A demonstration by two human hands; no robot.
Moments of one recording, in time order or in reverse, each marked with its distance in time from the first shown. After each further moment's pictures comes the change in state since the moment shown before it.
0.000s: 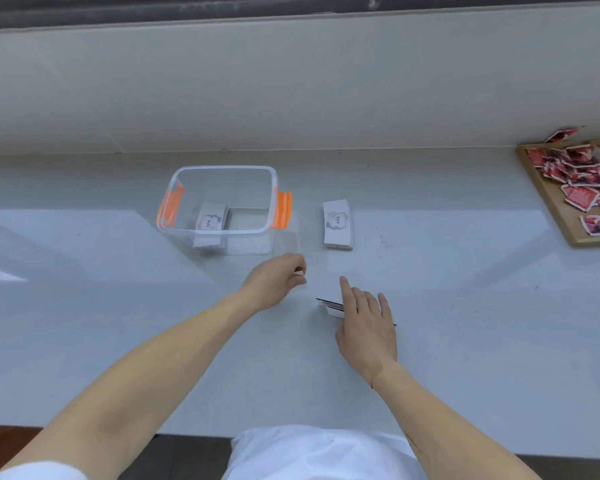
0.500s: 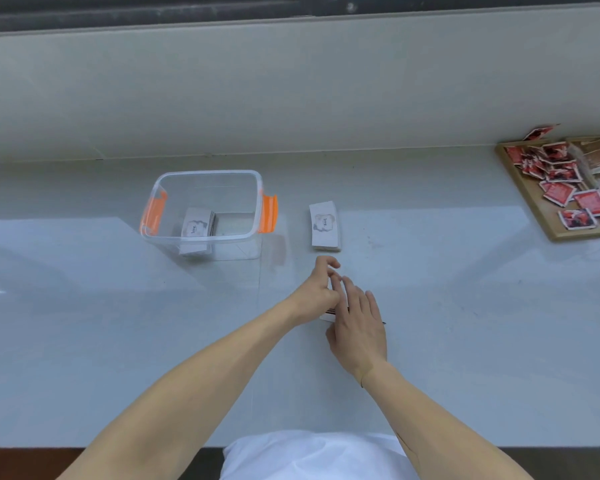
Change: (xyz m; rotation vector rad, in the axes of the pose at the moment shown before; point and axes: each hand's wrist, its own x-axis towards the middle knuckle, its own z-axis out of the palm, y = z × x) left_hand 0.015 0.076 0.040 -0.656 -0.190 -0.178; right_hand 0.006 0.002 0.003 -0.006 0.009 0.017
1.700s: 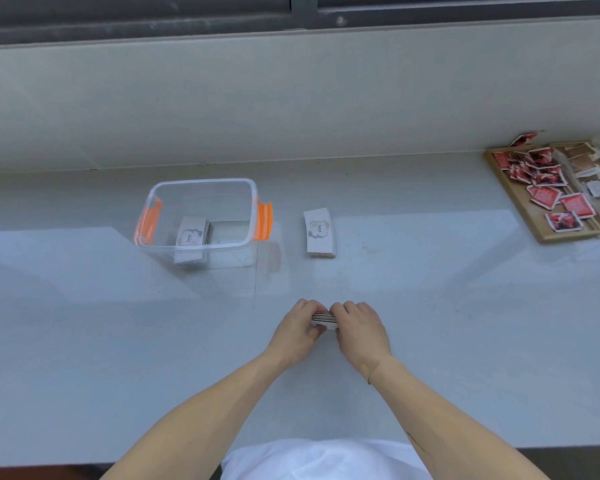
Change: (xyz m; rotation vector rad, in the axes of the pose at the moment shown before) left_hand -0.019 -0.067 0.022 0.281 0.193 0.136; right_hand 0.008 0.015 -0.006 0.046 -0.098 -0.031
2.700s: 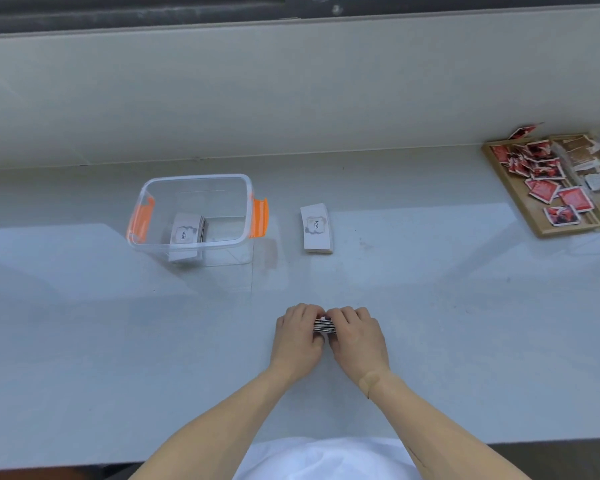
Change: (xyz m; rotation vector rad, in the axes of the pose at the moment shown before) left_hand -0.011 -0.005 0.025 0.233 0.144 0.009; right_hand -0.019 -0.006 0.009 0.101 0.210 0.014
